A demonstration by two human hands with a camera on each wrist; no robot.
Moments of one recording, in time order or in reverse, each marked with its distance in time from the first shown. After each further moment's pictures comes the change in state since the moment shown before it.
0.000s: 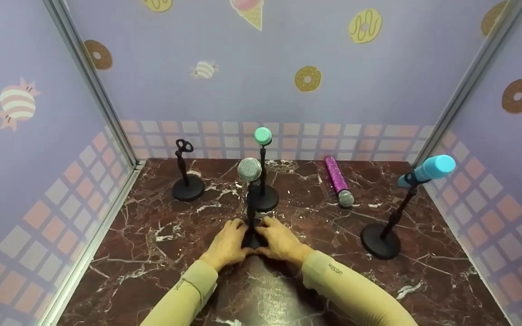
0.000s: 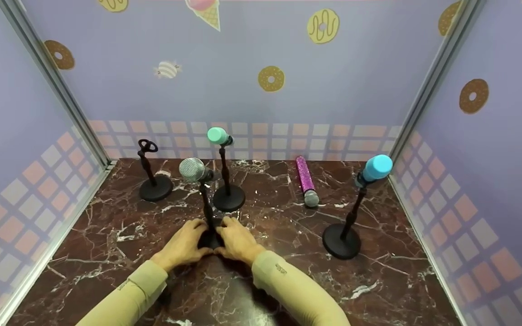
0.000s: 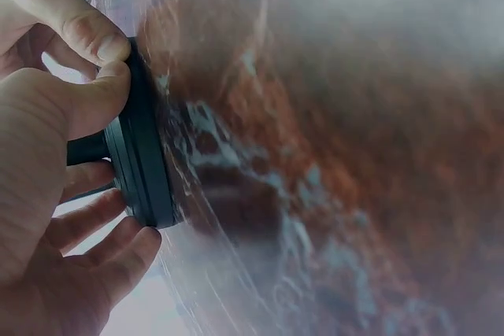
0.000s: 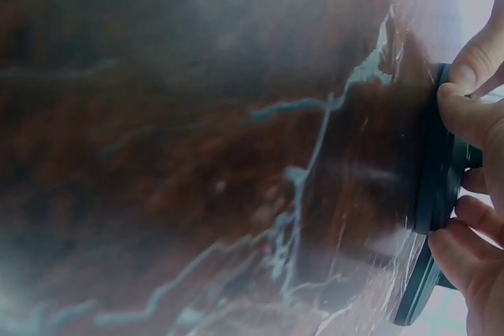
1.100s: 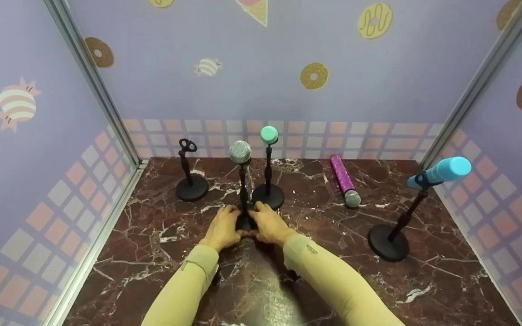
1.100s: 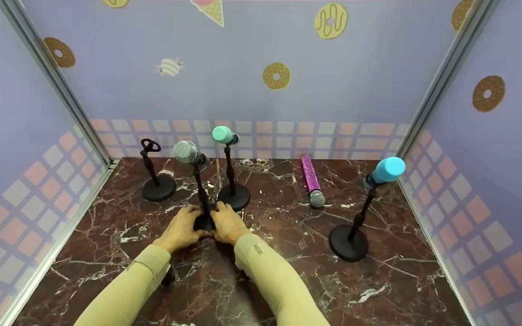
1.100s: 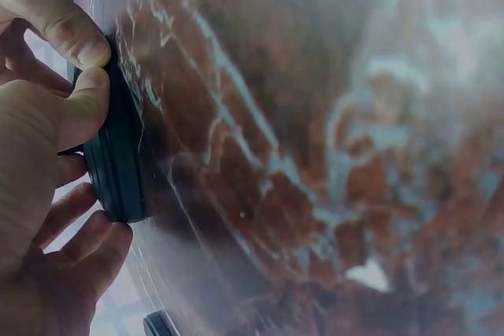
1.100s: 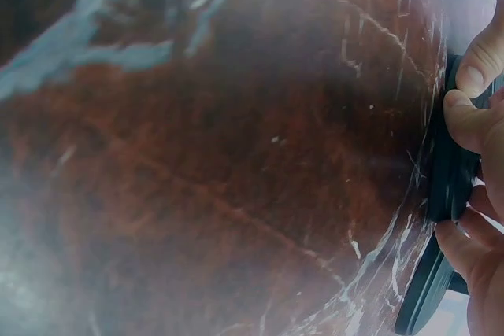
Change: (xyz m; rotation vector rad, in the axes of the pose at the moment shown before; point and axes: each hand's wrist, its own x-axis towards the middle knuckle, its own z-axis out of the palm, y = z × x) left_hand 0.030 -0.048 0.001 -0.079 0.035 -0.138; right_hand 0.068 -0.003 0.013 -0.034 -0.104 0.140
